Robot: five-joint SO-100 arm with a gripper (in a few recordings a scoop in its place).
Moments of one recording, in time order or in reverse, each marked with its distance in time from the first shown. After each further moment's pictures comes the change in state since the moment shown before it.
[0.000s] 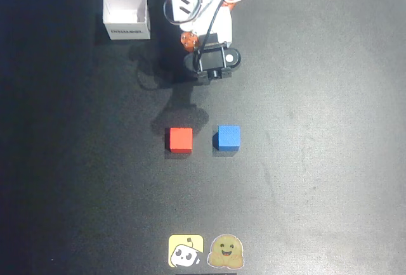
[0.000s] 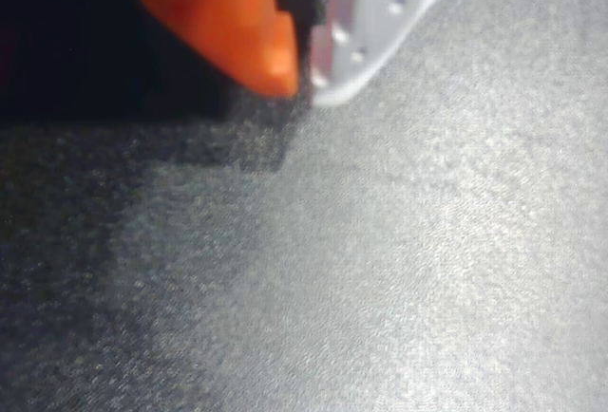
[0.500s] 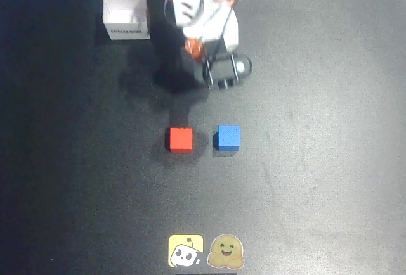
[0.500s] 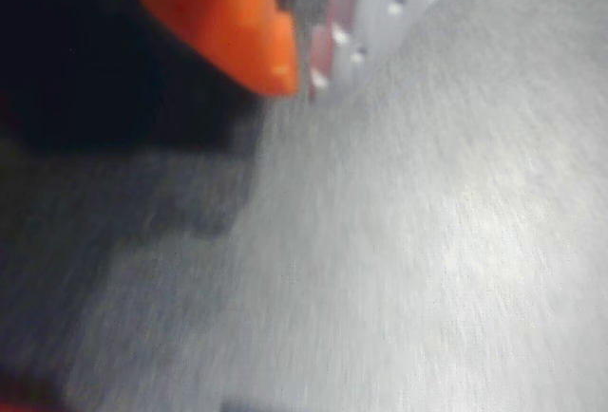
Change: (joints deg) arm -3.0 -36.7 -28.2 -2.7 -1.6
